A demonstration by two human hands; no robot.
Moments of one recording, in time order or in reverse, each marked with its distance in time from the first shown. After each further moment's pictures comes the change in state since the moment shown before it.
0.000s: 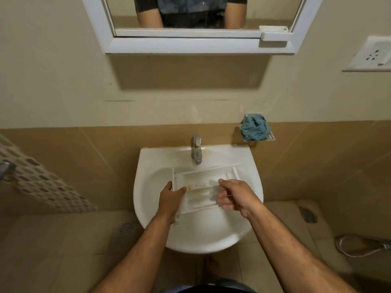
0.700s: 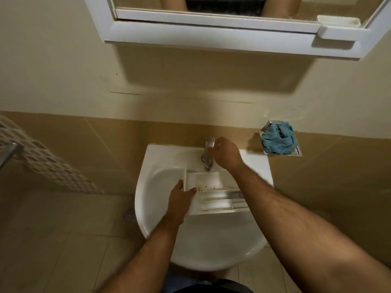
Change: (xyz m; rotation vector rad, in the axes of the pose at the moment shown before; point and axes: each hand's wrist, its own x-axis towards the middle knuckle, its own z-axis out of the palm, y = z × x) left_hand 0.051 0.001 0.025 0.031 0.031 -0.103; right_hand 0.139 -0.101 0.054 -0.832 0.185 -0.430
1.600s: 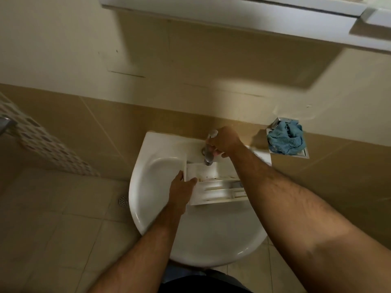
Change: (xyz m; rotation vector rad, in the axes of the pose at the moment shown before) left_hand 0.018 -0.005 0.020 -0.086 0.087 -0.035; right_hand 0.031 -0.018 -0.006 -0.069 -0.260 0.141
